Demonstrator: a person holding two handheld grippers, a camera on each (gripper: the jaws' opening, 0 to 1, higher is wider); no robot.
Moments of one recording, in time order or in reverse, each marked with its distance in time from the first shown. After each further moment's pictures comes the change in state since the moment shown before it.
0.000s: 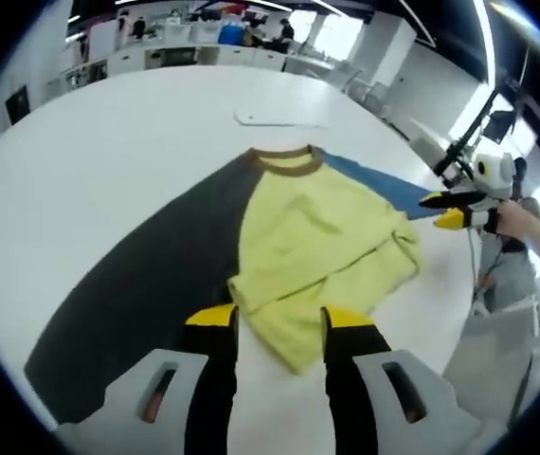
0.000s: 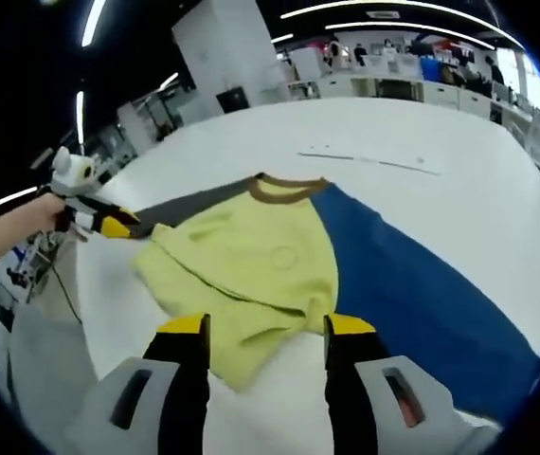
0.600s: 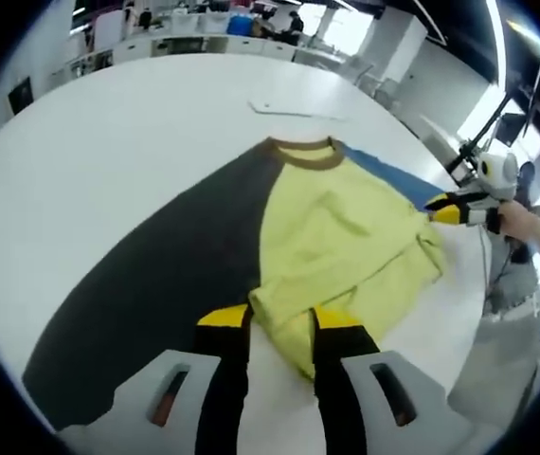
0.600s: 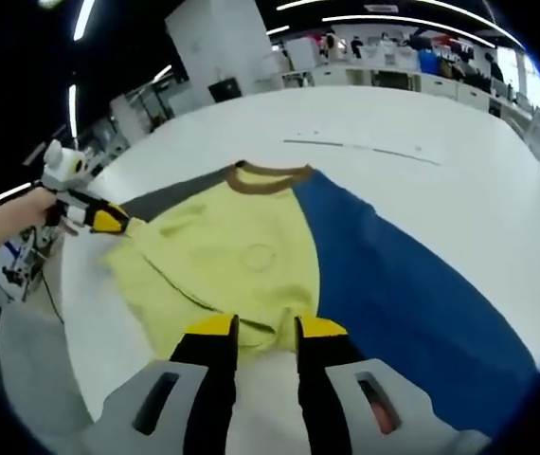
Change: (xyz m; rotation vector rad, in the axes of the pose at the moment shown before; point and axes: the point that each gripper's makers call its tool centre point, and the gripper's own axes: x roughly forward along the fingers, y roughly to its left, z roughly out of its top) left arm 0.027 0.024 0.006 -0.027 0.032 0.031; right arm 0.034 -0.027 -0.004 -0.001 0.051 -0.029
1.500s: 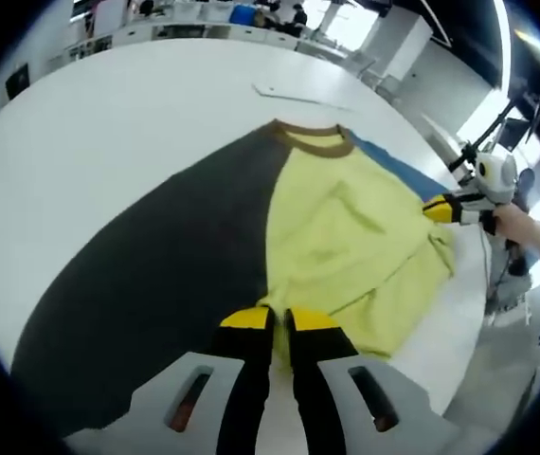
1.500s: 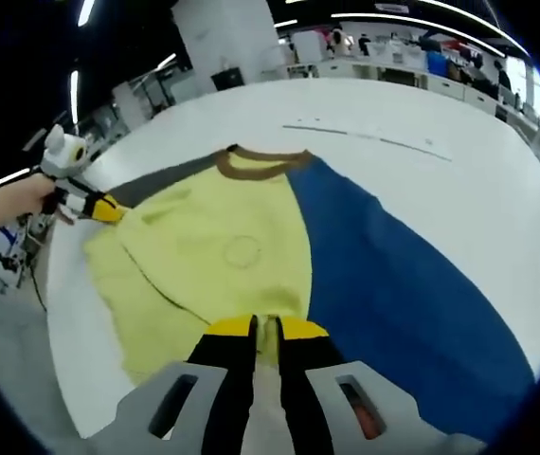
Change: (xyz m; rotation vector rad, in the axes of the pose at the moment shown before) left arm 0.030 0.011 -0.008 -0.038 0.045 -0.029; right arm 0.028 -0.017 -0.006 -0.030 0.038 -0.015
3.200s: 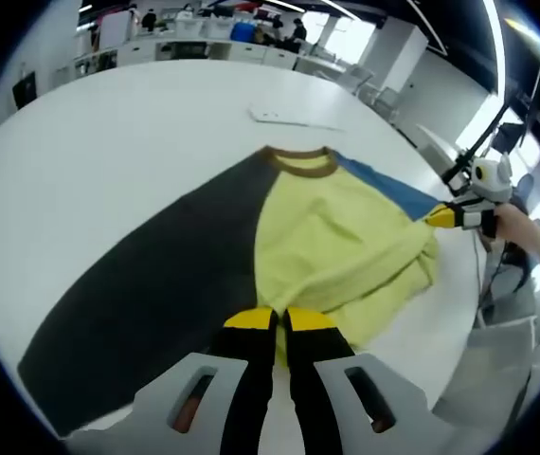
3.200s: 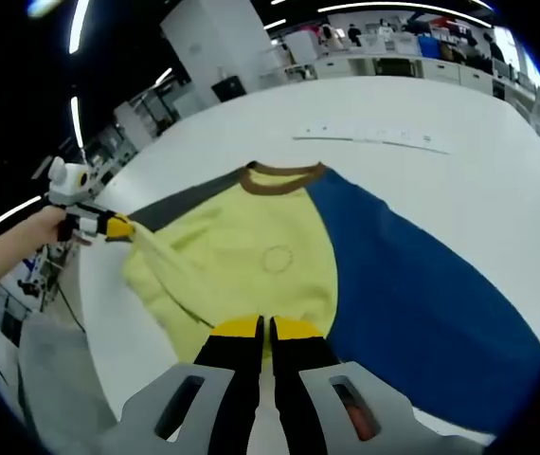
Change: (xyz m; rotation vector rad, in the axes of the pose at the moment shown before) left arm -0.029 -0.013 0.005 0.010 -0.057 0.020; right arm -0.027 0.022 0.009 0.108 -0.011 0.086
